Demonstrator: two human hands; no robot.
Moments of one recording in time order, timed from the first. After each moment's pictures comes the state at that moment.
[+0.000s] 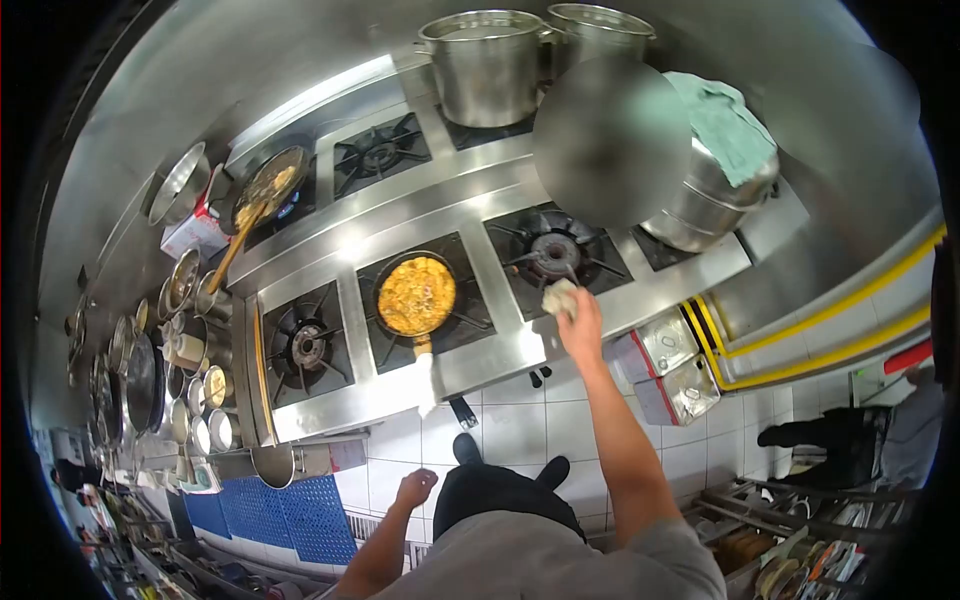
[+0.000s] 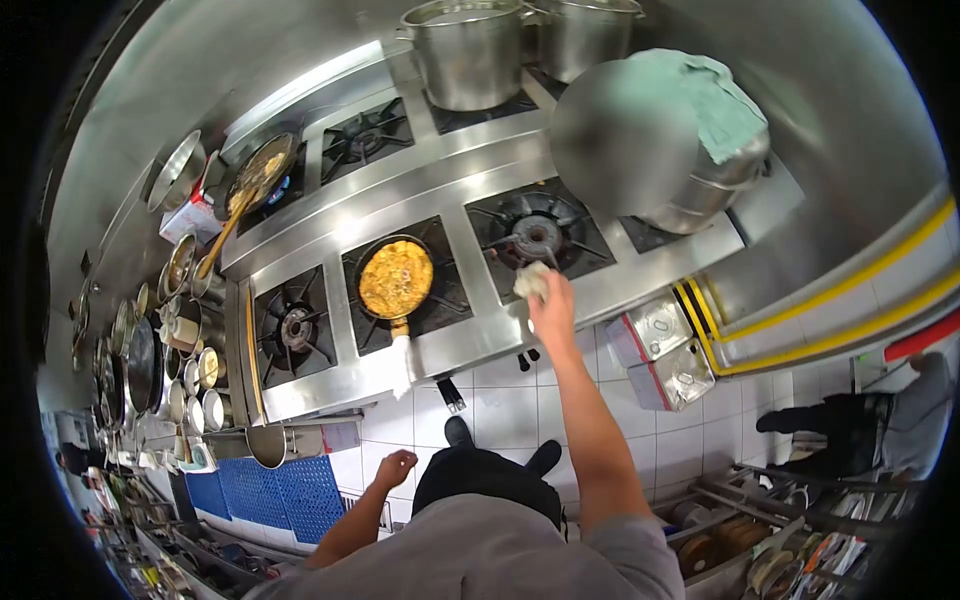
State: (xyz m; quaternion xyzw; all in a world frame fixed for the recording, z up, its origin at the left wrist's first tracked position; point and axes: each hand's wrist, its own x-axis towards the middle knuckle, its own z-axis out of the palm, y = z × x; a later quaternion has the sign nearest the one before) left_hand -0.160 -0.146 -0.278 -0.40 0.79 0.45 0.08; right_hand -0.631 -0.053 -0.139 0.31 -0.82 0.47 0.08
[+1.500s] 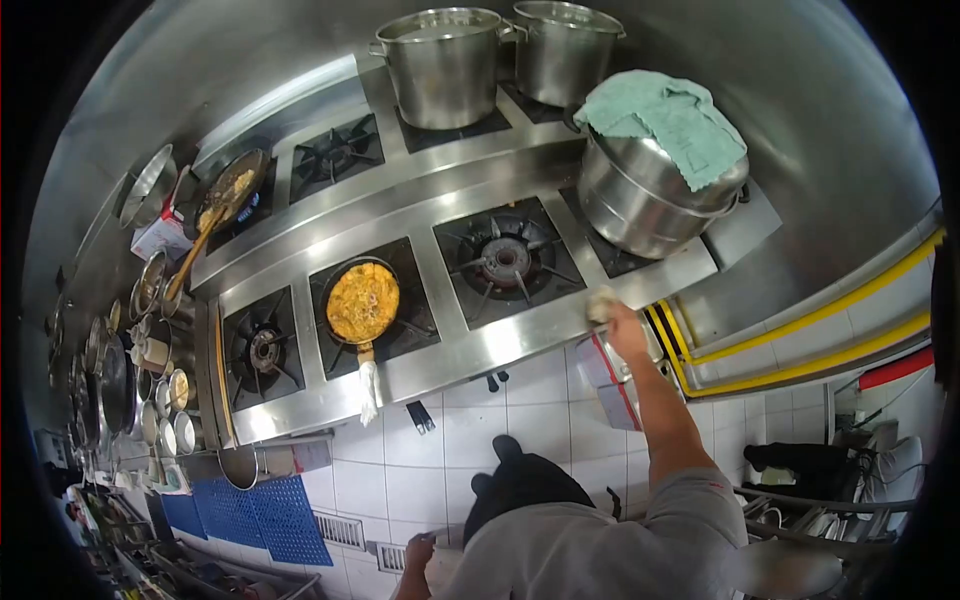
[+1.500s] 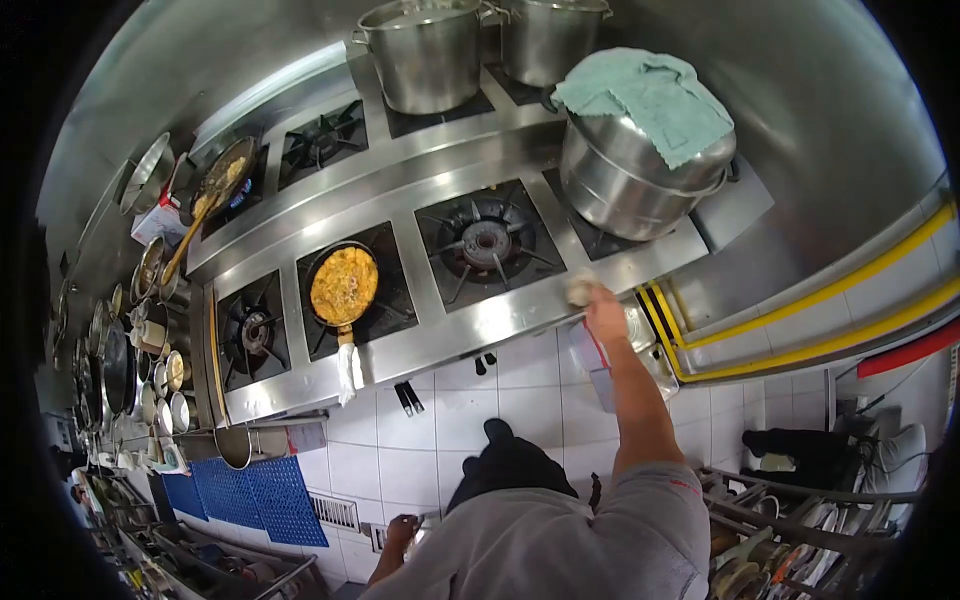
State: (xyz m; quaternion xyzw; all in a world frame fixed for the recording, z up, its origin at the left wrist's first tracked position) left_hand -0.083 0.047 -0.377 -0.54 0.68 0.46 0.16; right_hand -0.808 0.115 -0.221 0.37 -0.89 0.26 0.01
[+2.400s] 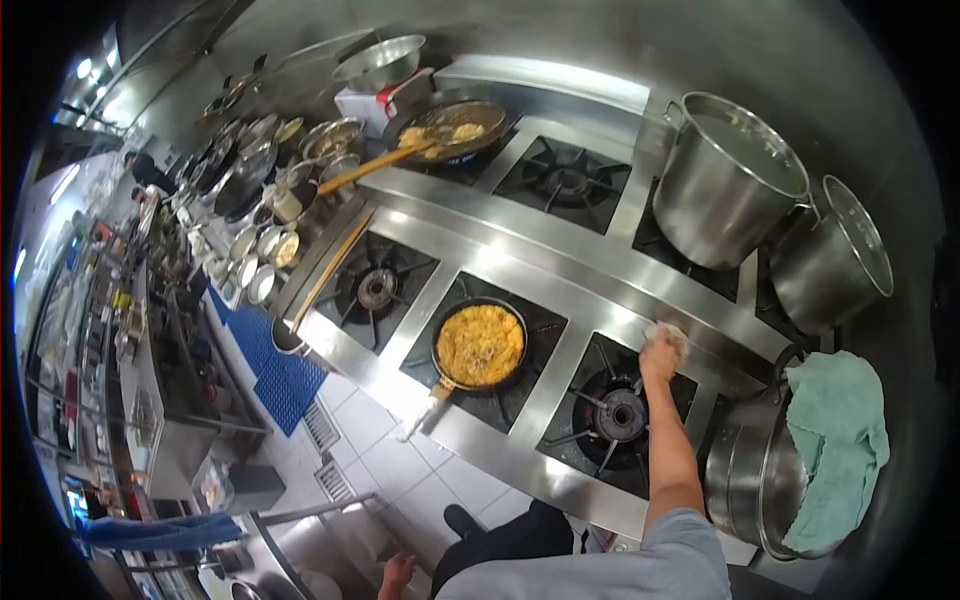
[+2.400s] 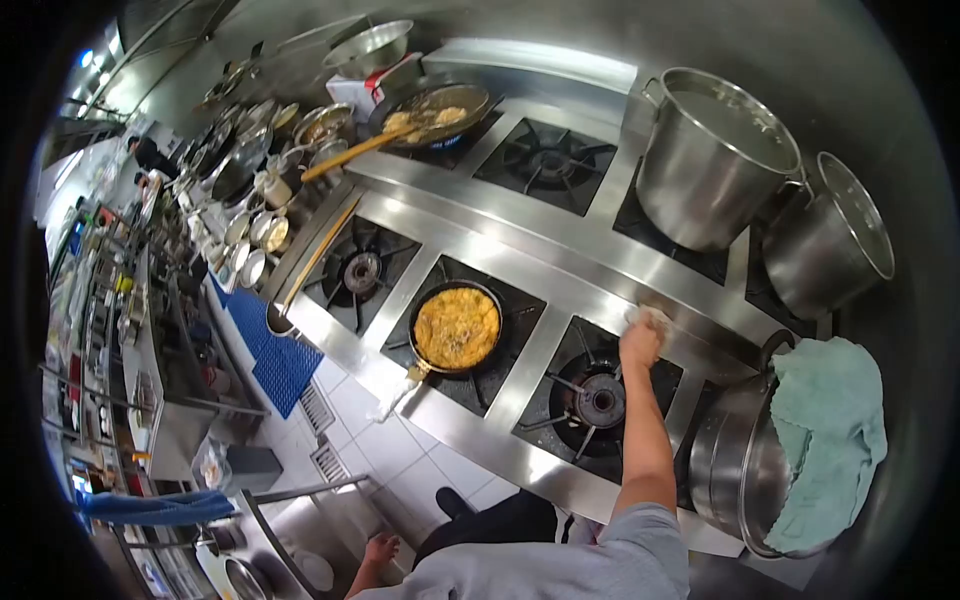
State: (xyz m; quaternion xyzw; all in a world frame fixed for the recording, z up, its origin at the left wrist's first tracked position) left_hand -0.314 0.178 -0.291 -0.83 0.27 0.49 -0.05; right_hand -0.913 -0.314 -0.225 0.48 -0.87 0.14 0.00
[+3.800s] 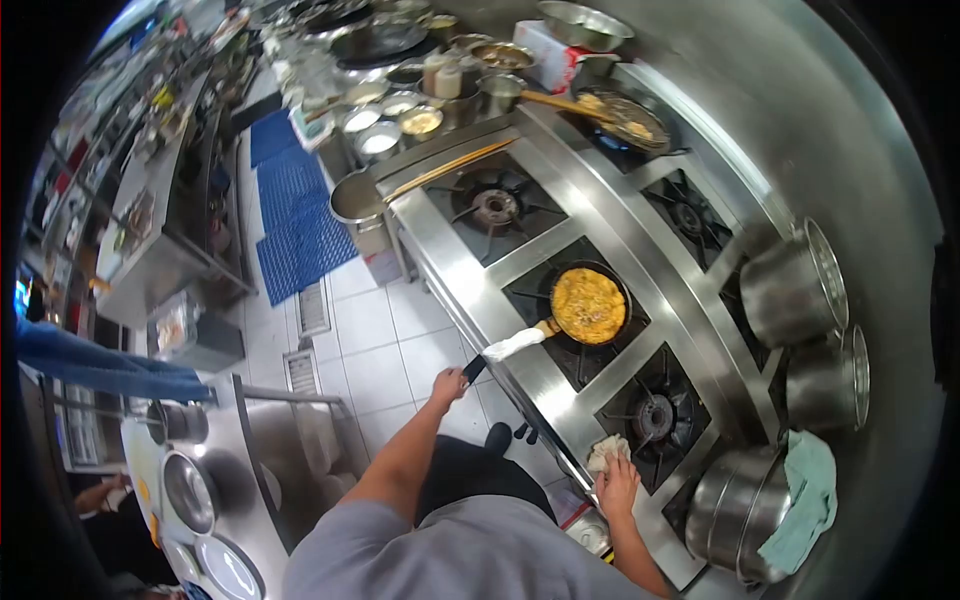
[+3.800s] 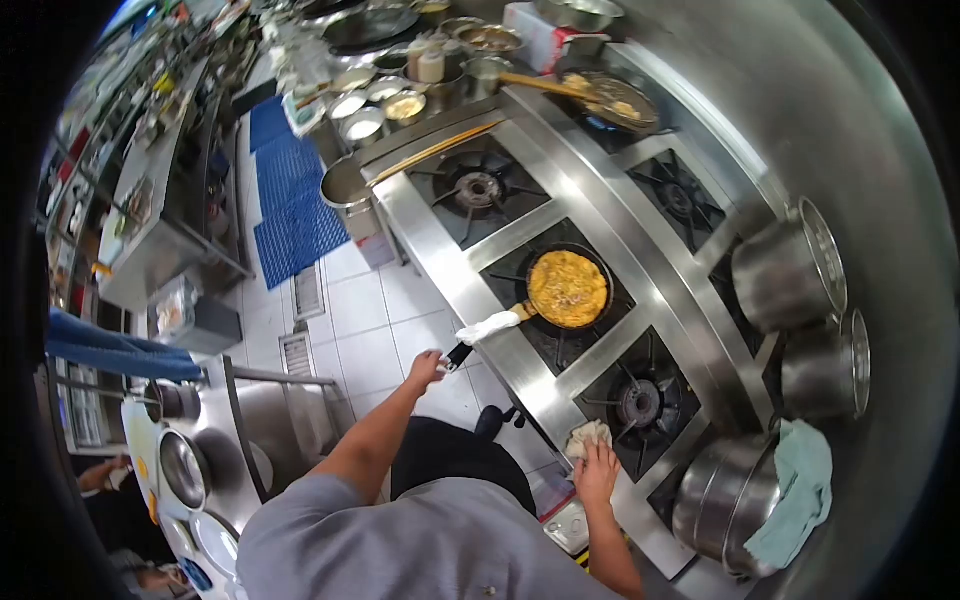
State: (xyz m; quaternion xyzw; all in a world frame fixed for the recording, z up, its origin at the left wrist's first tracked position) left_hand -0.317 -0.105 -0.365 -0.67 0.20 0.58 -0.41; right_hand -0.726 -0.017 -0.156 0.78 -0.63 0.04 -0.06
